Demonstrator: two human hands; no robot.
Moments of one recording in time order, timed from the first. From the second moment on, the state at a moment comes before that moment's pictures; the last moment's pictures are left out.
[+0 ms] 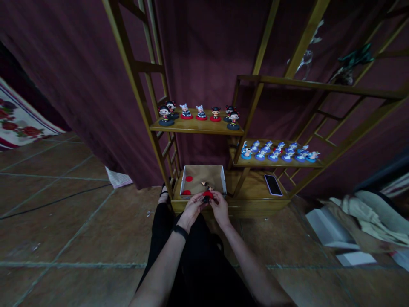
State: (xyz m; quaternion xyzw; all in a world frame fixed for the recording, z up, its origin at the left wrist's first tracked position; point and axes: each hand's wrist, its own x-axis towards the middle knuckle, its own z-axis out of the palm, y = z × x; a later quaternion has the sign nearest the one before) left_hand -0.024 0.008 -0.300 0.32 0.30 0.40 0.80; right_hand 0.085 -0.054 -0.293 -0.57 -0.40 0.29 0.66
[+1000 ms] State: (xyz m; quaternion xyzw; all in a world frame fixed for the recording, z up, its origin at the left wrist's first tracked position) left_hand -0.023 0.004 -0.304 0.35 0.30 0.41 0.79; right_hand 0.091 -0.062 -0.293 -0.52 -0.36 0.36 0.68
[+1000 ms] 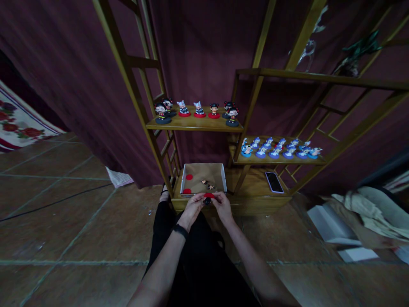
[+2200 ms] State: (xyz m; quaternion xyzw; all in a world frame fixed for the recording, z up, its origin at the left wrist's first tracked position) left_hand -0.011 0.010 -0.315 0.36 0.32 0.35 0.80; right_hand 0.093 -0.049 -0.299 -0.57 -0.20 0.47 0.65
